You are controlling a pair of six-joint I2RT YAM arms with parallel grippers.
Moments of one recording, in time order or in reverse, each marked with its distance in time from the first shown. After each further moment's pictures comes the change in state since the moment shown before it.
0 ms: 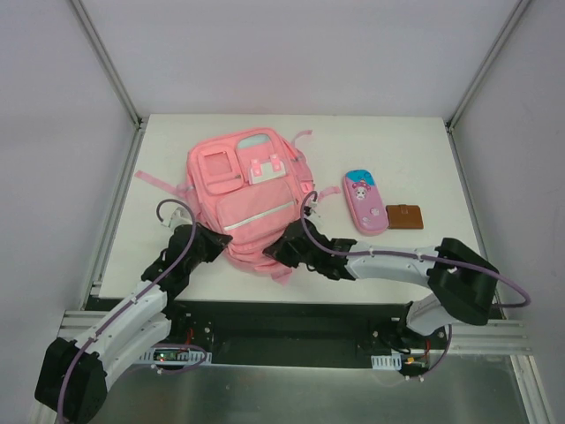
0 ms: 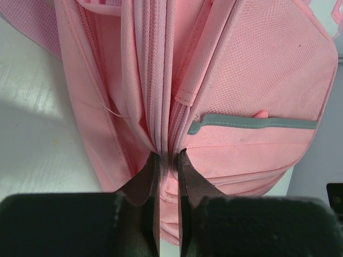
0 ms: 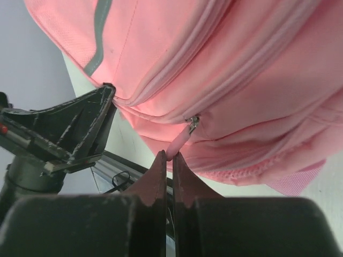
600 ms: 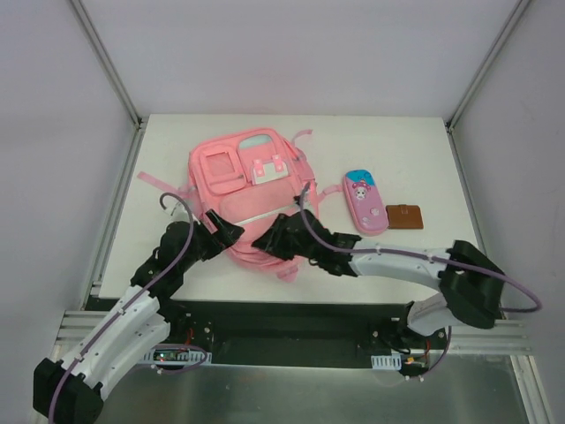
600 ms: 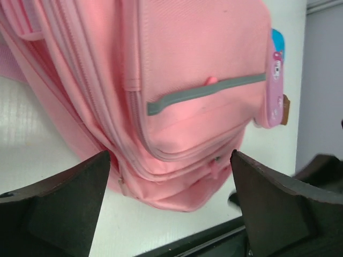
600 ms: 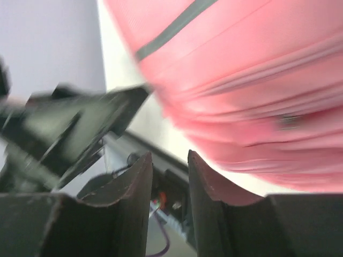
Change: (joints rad) left arm -0.025 -0.097 0.095 -0.124 0.068 0.175; right arm 0.022 0.050 0.114 0.071 -0.123 -0.145
